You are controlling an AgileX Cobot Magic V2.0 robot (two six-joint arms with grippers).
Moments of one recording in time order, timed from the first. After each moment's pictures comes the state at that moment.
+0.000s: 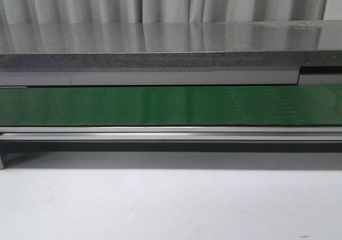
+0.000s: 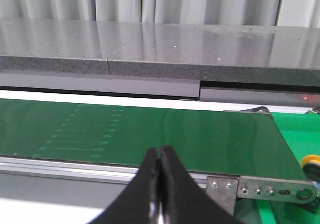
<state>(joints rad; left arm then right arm) -0.11 0.24 -0.26 -0.06 0.18 0.04 0.09 -0.01 0.03 -0.12 0.07 0.17</state>
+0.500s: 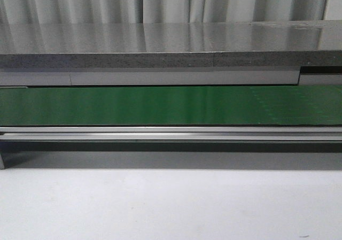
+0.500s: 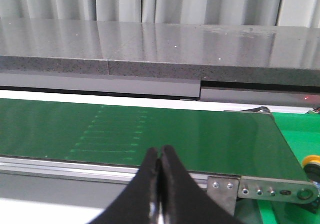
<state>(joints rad) -0.11 0.21 -0.16 -0.04 0.13 0.04 0.09 -0.01 0.03 -0.12 0.07 0.17</state>
